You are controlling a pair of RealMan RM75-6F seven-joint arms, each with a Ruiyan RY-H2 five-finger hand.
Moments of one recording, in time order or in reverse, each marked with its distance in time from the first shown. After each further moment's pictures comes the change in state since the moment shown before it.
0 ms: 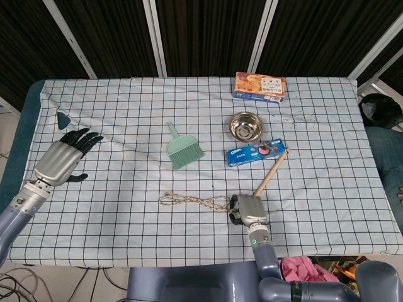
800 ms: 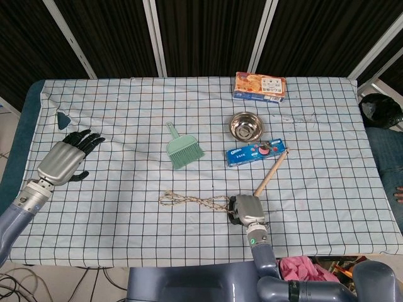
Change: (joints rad) left arm -0.019 -0.009 0.006 0.004 -0.014 -0.048 0.013; right arm 0.001 -0.017 0.003 0.025 -0.003 -0.013 0.007
